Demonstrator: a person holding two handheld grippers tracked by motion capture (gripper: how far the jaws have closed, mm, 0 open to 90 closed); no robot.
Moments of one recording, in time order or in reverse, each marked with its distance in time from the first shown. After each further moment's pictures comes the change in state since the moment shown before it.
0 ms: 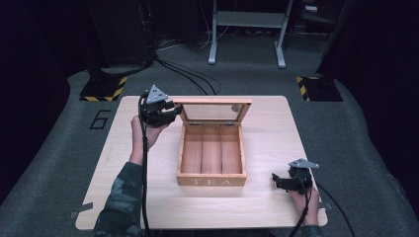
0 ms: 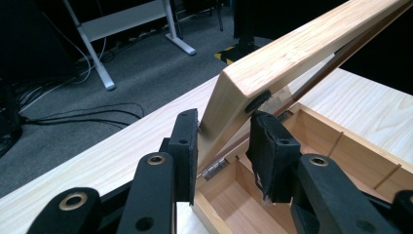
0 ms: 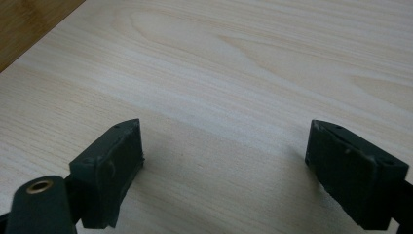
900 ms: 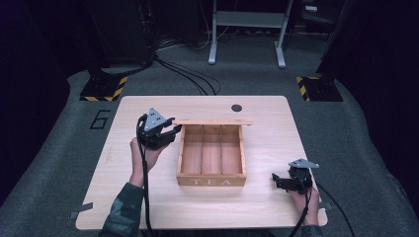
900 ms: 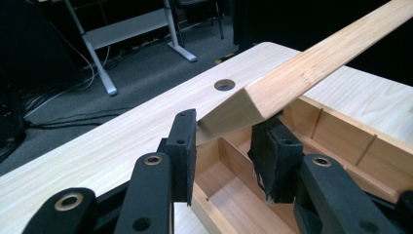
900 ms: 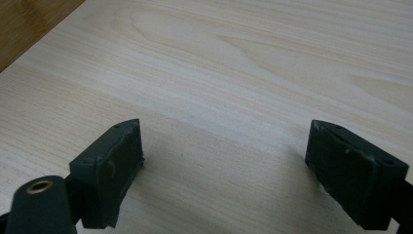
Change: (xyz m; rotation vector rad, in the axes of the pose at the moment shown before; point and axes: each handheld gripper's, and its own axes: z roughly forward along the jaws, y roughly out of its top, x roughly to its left) left arm -0.035 -0.049 -0.022 -0.046 0.016 0.007; right arm 0.001 0.000 0.000 -0.001 -0.003 0.009
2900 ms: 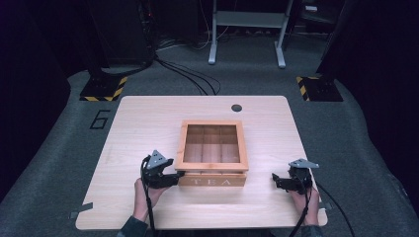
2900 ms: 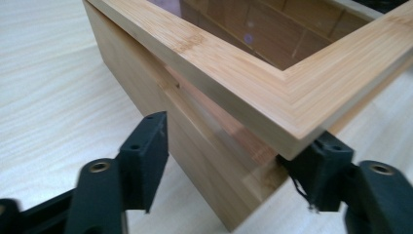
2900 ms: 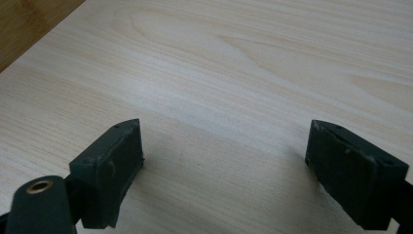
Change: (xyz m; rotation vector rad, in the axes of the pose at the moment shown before) left arm -0.039 -0.112 0.000 0.172 -0.127 -0.169; right arm 0.000 0.000 0.000 0.001 0.000 -0.006
